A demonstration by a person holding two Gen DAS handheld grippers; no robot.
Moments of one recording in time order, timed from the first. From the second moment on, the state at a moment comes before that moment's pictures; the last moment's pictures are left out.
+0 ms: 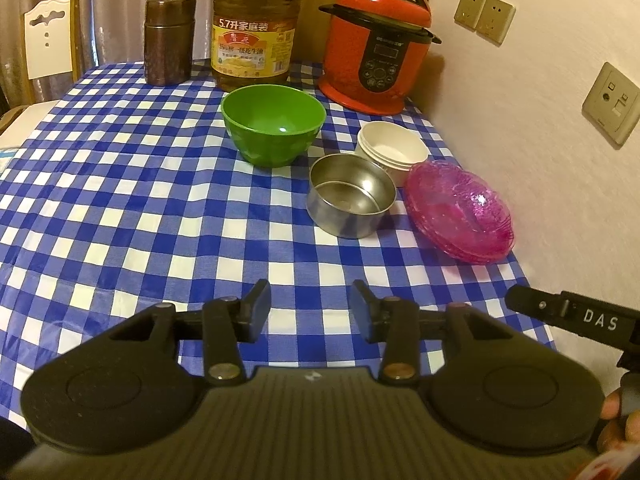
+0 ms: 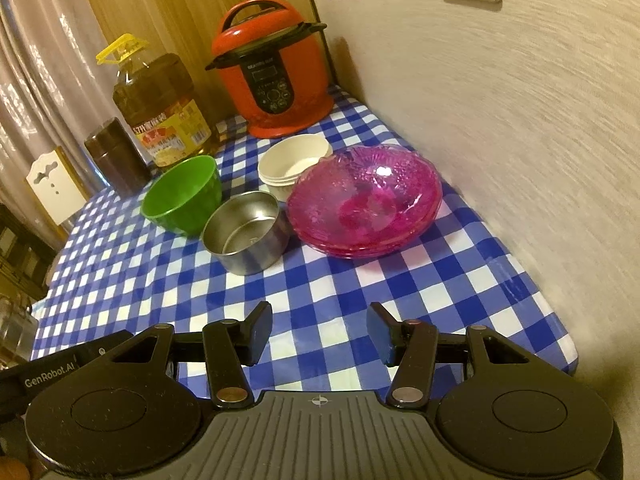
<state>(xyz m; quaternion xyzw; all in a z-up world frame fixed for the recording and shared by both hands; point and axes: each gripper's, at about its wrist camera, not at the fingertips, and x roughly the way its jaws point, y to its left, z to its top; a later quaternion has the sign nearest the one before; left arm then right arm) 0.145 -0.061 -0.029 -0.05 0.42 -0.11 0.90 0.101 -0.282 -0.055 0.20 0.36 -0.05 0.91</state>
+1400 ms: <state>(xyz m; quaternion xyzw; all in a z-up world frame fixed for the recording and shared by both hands) 0.357 -0.148 -0.031 -0.09 0.42 -0.16 0.89 0.294 -0.360 -0.044 0.14 0.35 -0.03 0.93</state>
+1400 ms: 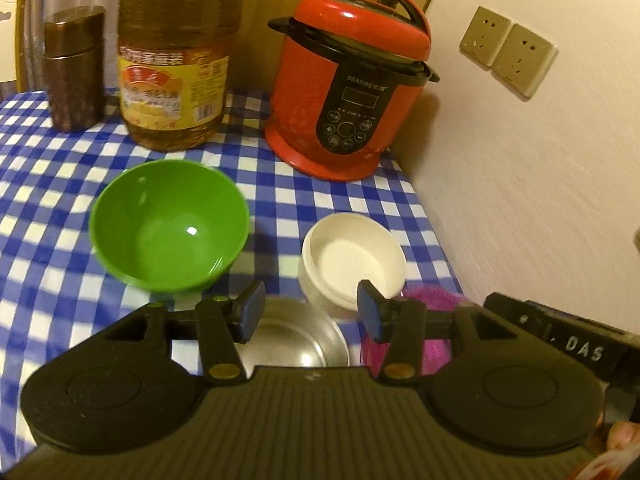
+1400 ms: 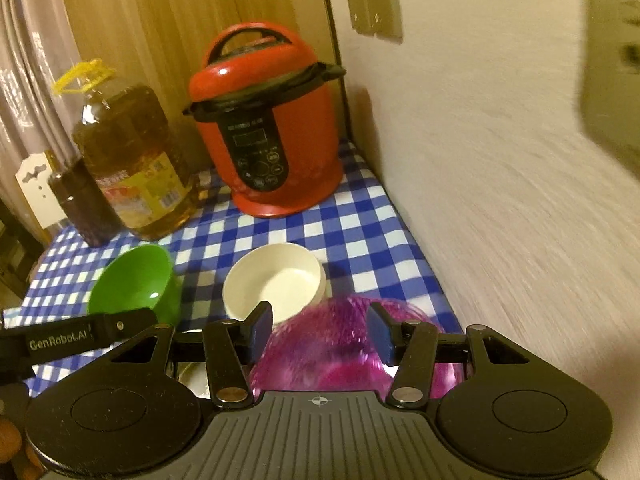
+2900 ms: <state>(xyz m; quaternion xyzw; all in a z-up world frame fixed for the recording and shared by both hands) 0.454 -0.222 -0.111 0.01 0.47 -0.13 0.87 0.437 -0.389 -0.128 0.15 0.45 0.03 0.88</state>
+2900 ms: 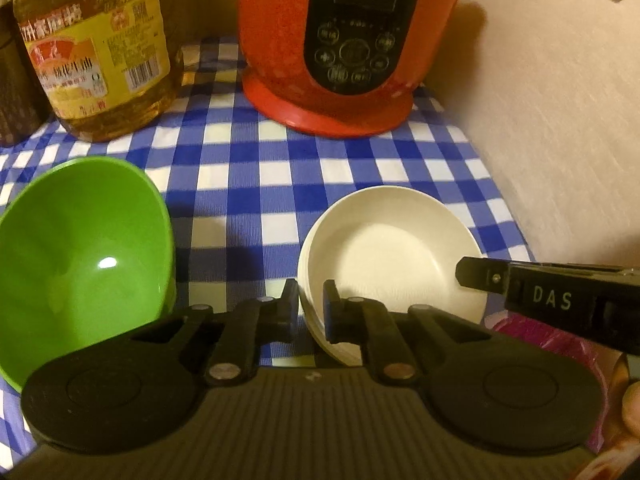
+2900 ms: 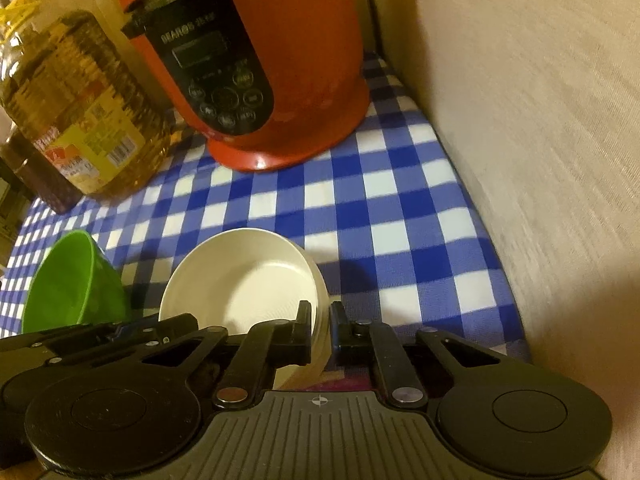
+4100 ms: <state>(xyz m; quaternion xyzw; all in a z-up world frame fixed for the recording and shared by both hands) 0.442 -0.073 -0.009 -0.04 0.42 -0.09 0.90 0.433 -0.250 -0.027 0.11 0.40 0.11 0.90</state>
